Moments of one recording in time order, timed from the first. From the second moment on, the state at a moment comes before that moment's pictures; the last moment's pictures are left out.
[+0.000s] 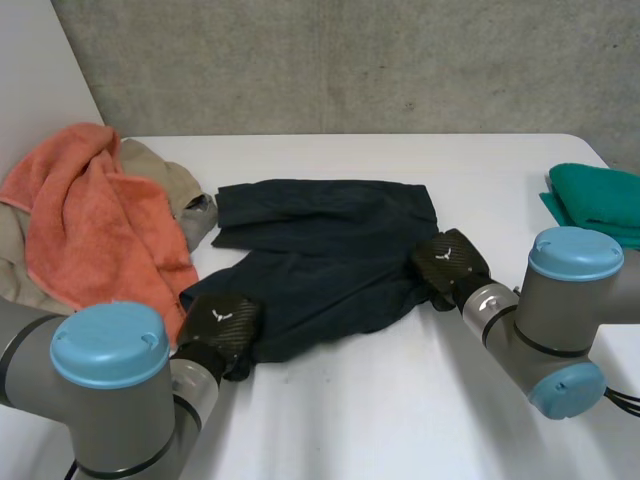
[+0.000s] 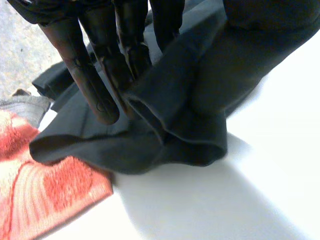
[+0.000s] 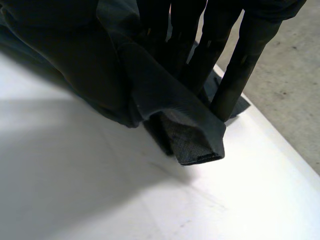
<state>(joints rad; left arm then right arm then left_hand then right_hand) 4.09 -1.97 -1.86 3.45 -1.72 3.35 1.95 -0.91 1.55 -0.34 1.35 2.58 1.12 1.15 1.15 1.15 0.96 1.12 1.17 1.14 1.16 0.94</state>
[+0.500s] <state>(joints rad) 4.12 -1.52 -1.71 3.17 -1.70 3.52 1.85 -1.45 1.46 0.26 1.42 2.45 1.13 1.20 1.19 1.20 1.01 1.12 1.17 1.18 1.20 0.95</state>
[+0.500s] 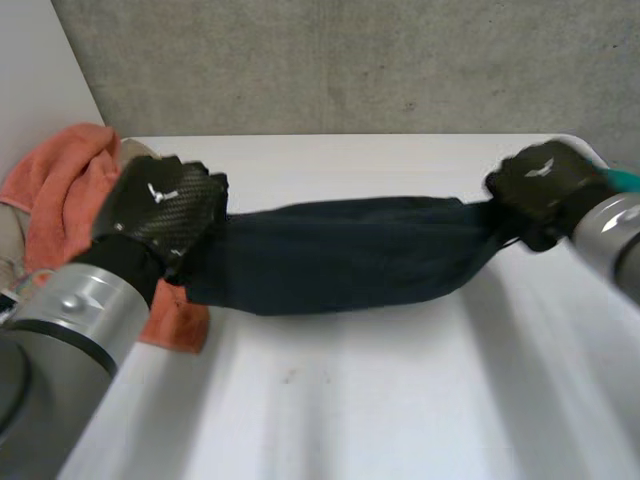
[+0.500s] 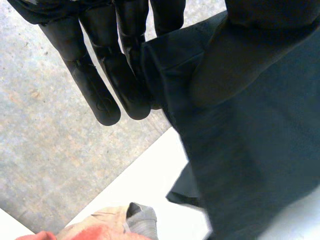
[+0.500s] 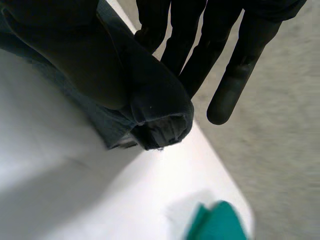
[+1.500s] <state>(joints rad) 4.21 -2.03 -1.30 3.66 -1.66 3.55 1.87 -1.00 1.15 -0.39 1.42 2.54 1.15 1.20 1.19 1.20 1.02 1.14 1.17 1.19 1.20 1.00</state>
